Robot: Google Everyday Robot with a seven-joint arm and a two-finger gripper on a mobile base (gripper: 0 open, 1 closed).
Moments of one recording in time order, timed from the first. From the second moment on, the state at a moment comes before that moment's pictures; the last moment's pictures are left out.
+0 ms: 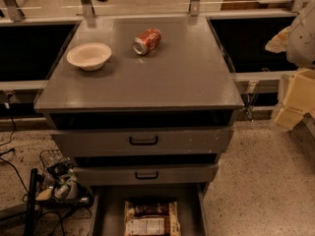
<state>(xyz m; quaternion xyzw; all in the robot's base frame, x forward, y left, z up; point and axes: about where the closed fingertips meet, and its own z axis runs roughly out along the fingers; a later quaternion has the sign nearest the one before) 0.438 -0.215 0.981 -0.60 0.78 -0.04 0.17</state>
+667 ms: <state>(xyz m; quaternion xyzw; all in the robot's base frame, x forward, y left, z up) 0.433 -0.215 0.959 -0.60 0.78 -0.03 0.17</state>
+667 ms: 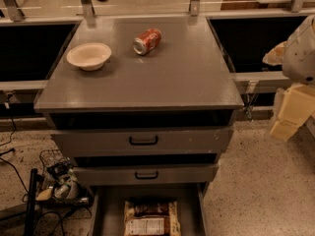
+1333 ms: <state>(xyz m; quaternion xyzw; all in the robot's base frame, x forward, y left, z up) 0.423 -0.215 0.880 -0.60 0.79 0.03 0.14</state>
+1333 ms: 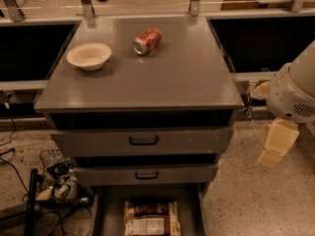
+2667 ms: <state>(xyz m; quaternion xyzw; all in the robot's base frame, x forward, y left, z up) 0.420 -0.209 0.824 -0.59 0.77 0.16 0.16</state>
